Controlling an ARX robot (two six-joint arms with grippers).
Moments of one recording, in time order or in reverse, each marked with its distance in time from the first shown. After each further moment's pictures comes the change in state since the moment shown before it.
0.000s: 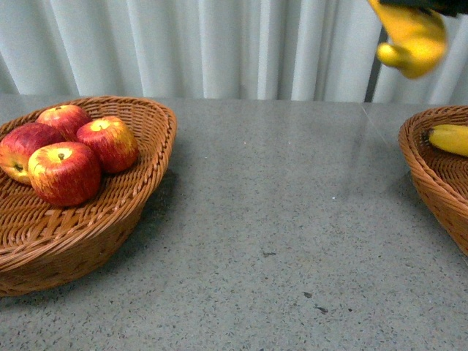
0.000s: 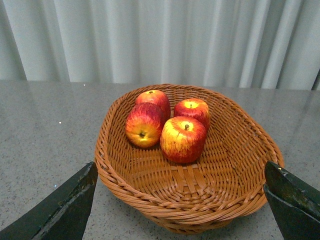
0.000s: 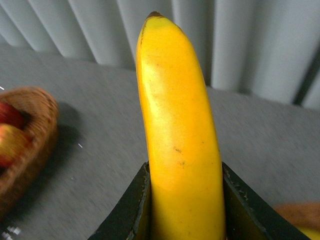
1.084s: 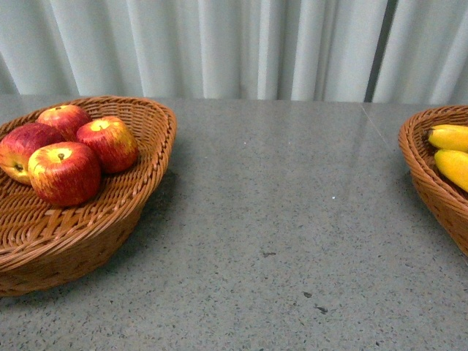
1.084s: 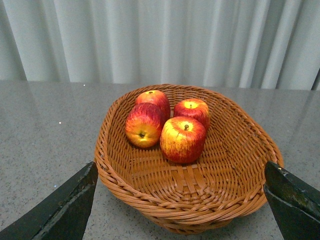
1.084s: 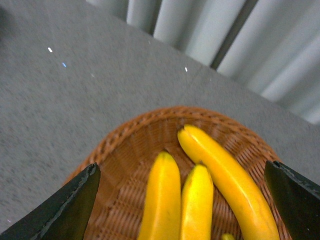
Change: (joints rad) left arm 0.000 0.000 0.000 0.000 0.000 0.000; right arm -0.214 -0.360 -0.404 -0.055 0.025 -0.490
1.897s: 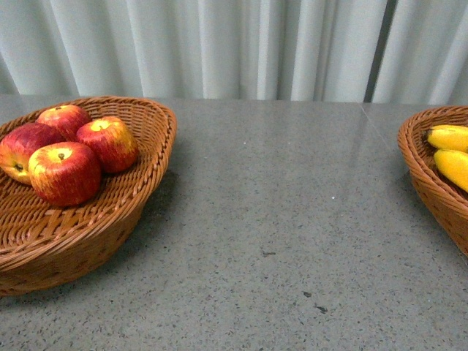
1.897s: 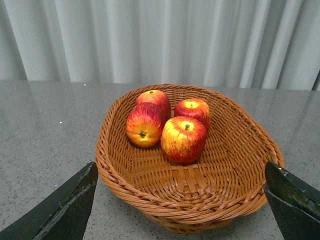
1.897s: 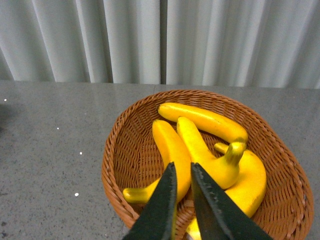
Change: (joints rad) left arm 0.000 0.000 0.000 -0.001 -0.001 0.000; right arm 0.120 -1.201 -0.685 -0.156 0.398 0.451
